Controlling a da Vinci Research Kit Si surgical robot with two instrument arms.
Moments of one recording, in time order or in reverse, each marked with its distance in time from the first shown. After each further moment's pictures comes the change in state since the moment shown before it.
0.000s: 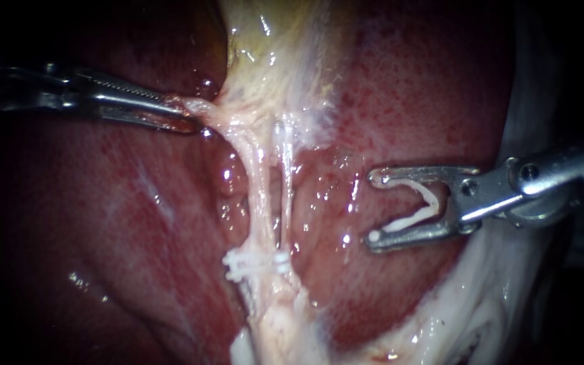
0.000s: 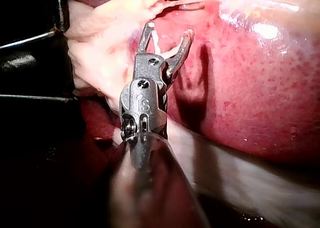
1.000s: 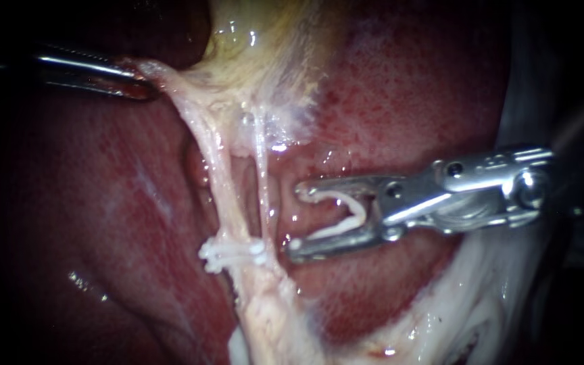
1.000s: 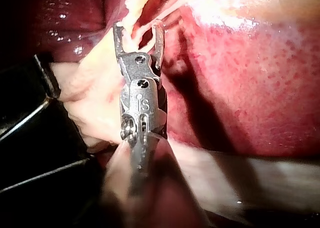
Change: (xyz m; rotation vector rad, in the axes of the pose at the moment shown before) right arm 0.005 0.000 0.010 0.136 0.076 0.294; left arm 0.005 0.001 -0.007 0.032 0.054 0.014
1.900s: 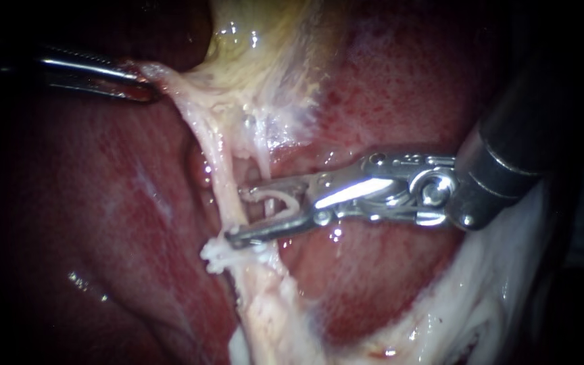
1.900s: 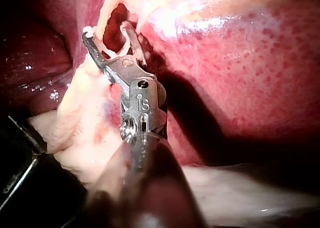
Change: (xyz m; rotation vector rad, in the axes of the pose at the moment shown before) right arm -0.003 0.006 0.006 0.125 0.045 0.164; left arm 0.000 0.000 0.000 0.001 0.000 0.002
